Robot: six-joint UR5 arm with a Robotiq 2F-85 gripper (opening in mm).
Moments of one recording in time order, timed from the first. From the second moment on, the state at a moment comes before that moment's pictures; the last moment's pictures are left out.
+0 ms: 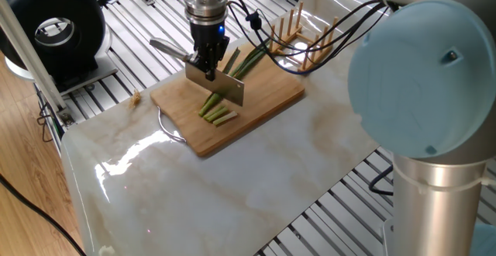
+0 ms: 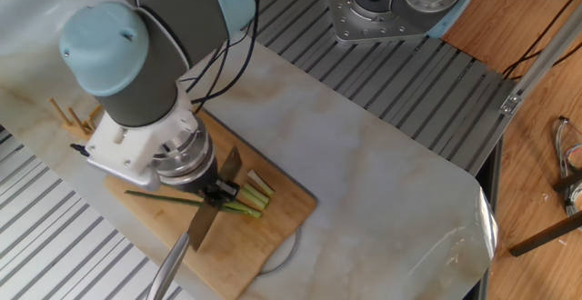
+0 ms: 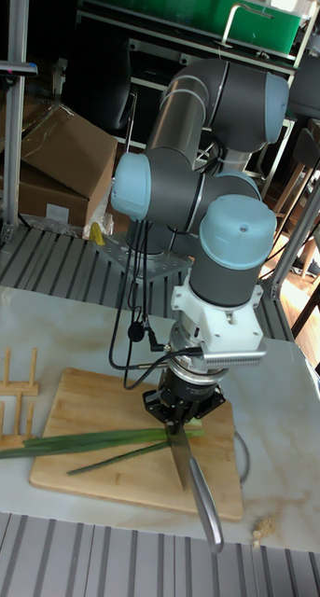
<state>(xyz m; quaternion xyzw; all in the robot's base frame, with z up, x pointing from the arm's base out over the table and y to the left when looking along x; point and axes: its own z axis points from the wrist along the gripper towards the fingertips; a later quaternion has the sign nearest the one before) 0.644 0.076 0.065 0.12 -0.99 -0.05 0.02</state>
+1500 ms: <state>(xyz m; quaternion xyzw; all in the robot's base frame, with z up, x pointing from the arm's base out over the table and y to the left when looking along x) 0.651 0.073 0.057 0.13 -0.99 -0.03 0.02</state>
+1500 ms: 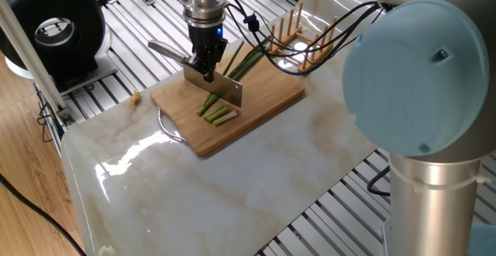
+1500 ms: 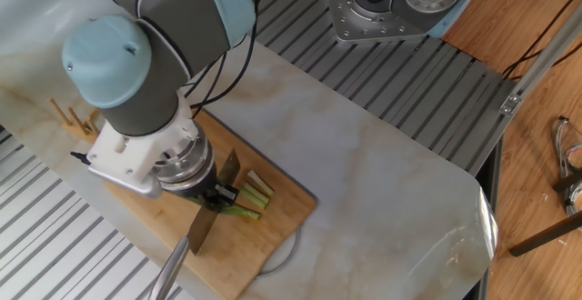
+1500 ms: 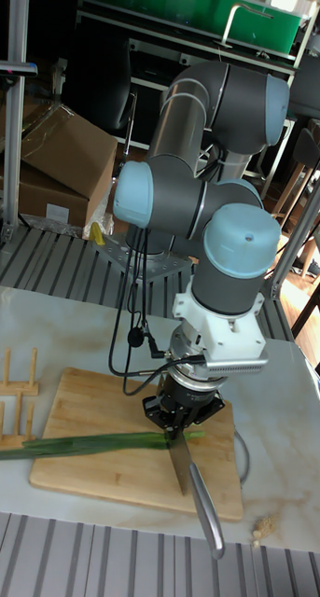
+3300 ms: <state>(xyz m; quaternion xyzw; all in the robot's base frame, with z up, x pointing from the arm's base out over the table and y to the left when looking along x) 0.664 0.079 0.059 0.15 -0.99 -0.04 -0.01</state>
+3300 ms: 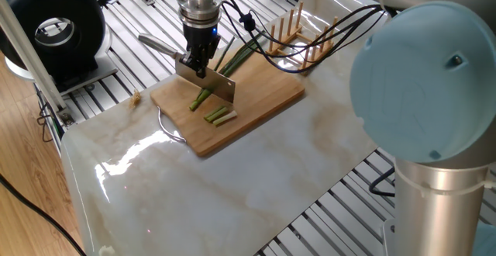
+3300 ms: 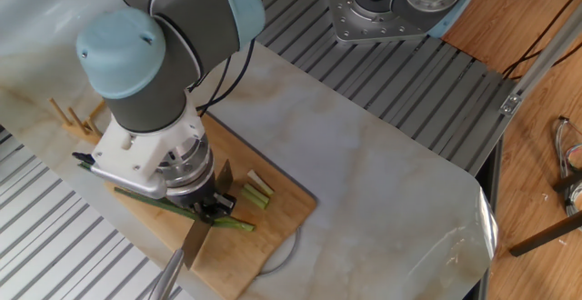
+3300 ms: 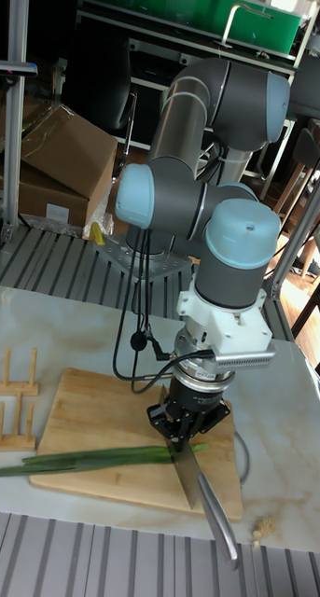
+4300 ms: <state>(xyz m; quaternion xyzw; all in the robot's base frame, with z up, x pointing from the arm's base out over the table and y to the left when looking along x) 0.646 0.073 0.058 0.15 -0.99 -0.03 0.02</state>
